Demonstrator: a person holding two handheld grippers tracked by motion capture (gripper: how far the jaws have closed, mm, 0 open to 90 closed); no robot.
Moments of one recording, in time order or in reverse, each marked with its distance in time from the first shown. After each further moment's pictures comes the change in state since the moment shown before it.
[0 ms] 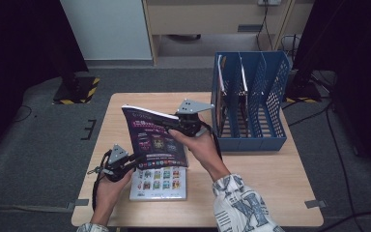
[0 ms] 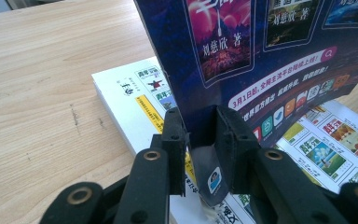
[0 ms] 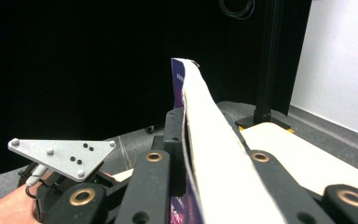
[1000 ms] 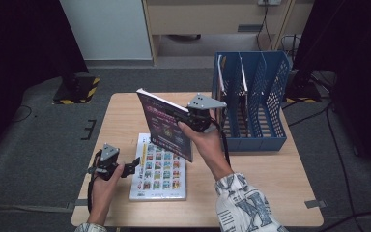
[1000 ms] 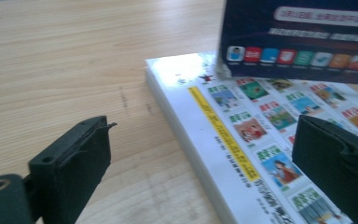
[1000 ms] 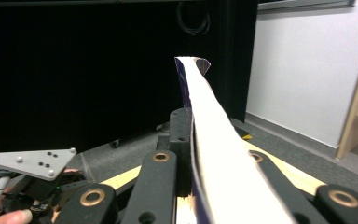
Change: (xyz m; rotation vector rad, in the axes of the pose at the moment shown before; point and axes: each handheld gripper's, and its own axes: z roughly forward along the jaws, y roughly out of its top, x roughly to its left) left arm 0.025 -0.011 -0.004 -0.020 0.118 -0.127; right arm -0.011 0.011 -0.023 -0.059 -0.175 -0.012
